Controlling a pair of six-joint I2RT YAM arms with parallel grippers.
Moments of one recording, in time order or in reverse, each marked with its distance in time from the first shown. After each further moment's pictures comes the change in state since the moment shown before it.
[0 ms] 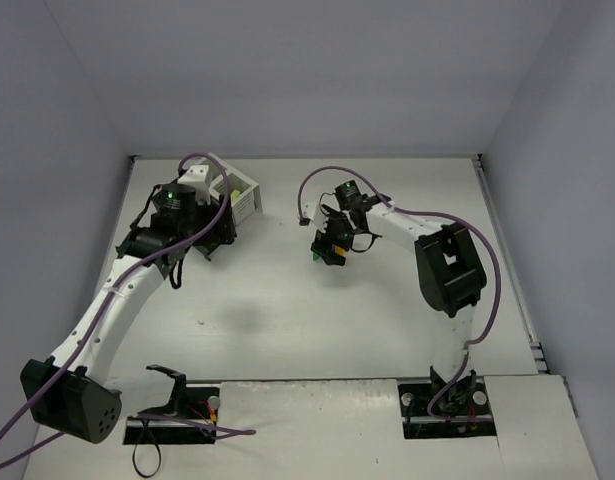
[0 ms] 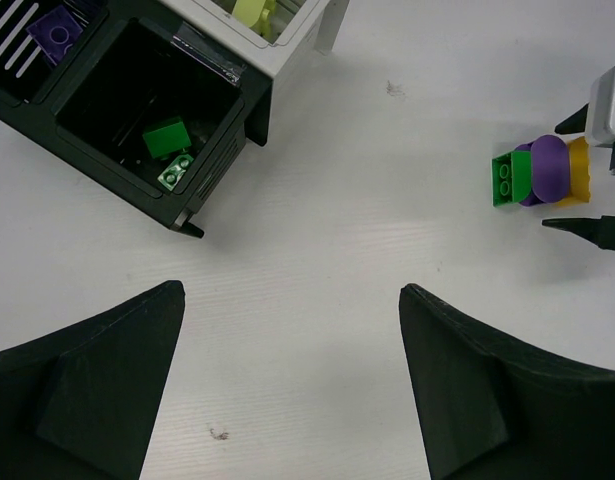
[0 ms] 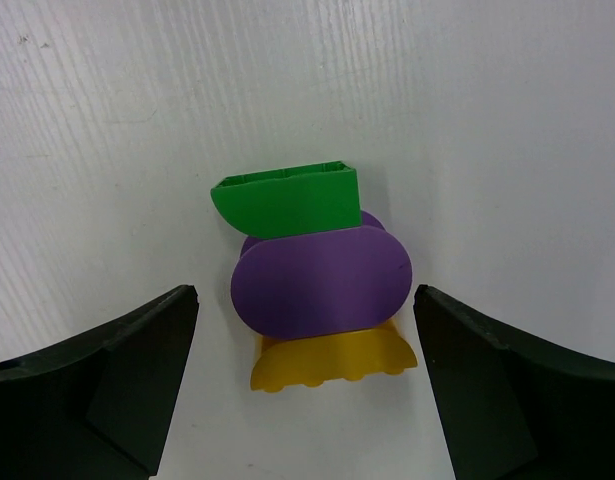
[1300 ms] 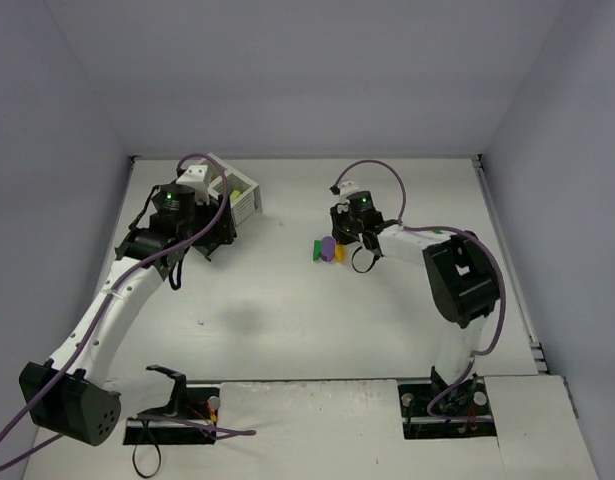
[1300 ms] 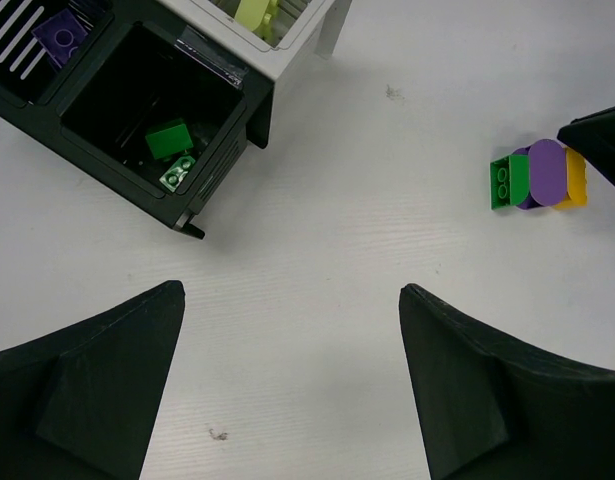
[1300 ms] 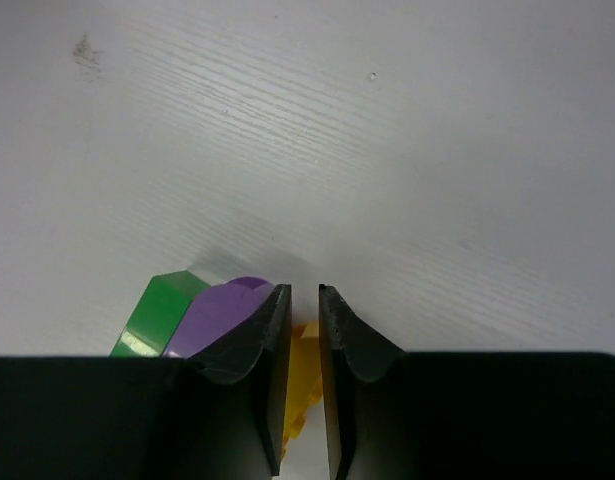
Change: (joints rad) left arm 0.000 -0.008 0.000 0.000 -0.007 -0.005; right arm -0.029 -0.093 -0.314 0.633 0.330 0.893
